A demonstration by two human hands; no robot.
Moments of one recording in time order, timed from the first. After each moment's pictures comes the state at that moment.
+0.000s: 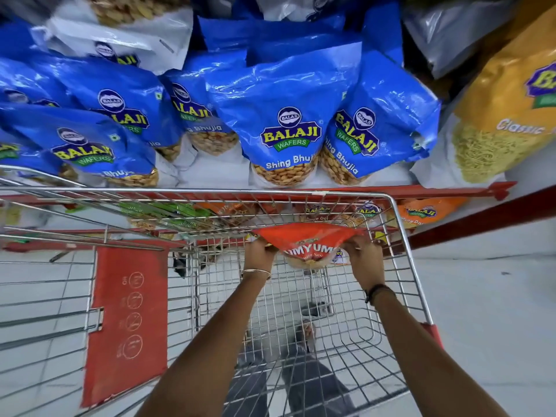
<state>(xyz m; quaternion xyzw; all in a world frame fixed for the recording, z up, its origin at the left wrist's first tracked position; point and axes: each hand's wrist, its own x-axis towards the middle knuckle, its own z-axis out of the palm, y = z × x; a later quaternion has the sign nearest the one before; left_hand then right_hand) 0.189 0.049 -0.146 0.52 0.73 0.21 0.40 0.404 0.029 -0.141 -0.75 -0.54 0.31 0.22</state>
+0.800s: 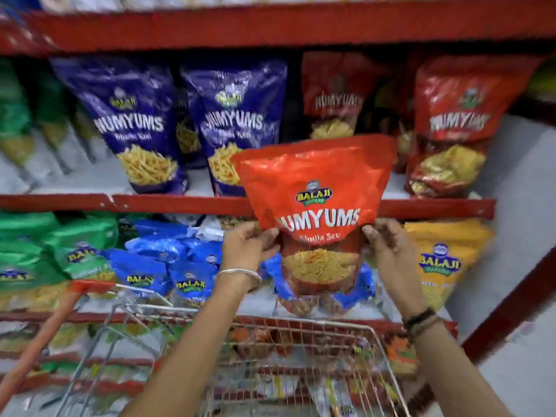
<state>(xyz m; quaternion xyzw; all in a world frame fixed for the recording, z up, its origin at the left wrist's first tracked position) 0.157 0.065 0.252 0.42 0.48 0.60 0.49 0.378 0.061 0.230 -0.48 -0.57 0.23 0.62</state>
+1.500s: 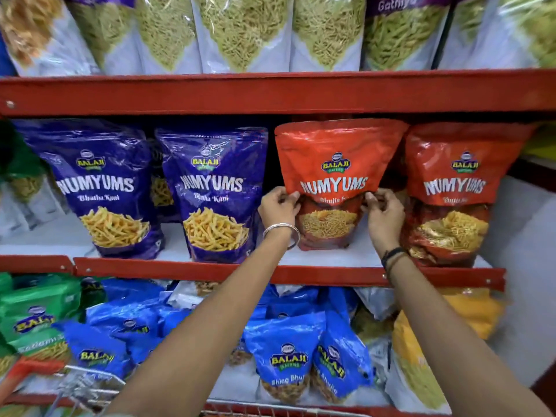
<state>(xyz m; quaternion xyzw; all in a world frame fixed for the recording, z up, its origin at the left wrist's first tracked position) 0.243 0.272 0.323 0.42 0.43 0.69 0.42 0.422 0.270 0.304 -0.49 -0.48 0.18 0.71</state>
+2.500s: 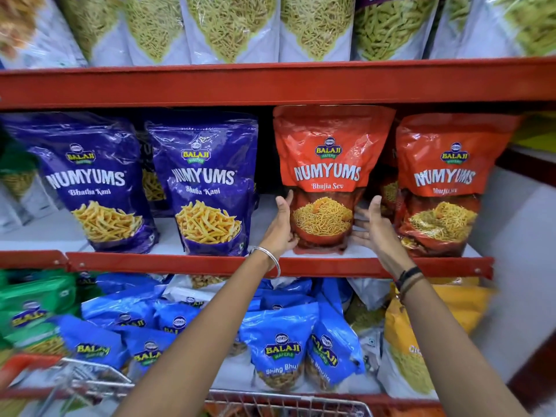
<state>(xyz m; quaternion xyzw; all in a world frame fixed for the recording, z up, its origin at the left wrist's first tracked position) 0.240 0.229 0.298 0.52 0.45 0.47 0.55 0.428 0.216 0.296 -0.55 -0.51 0.41 0.52</state>
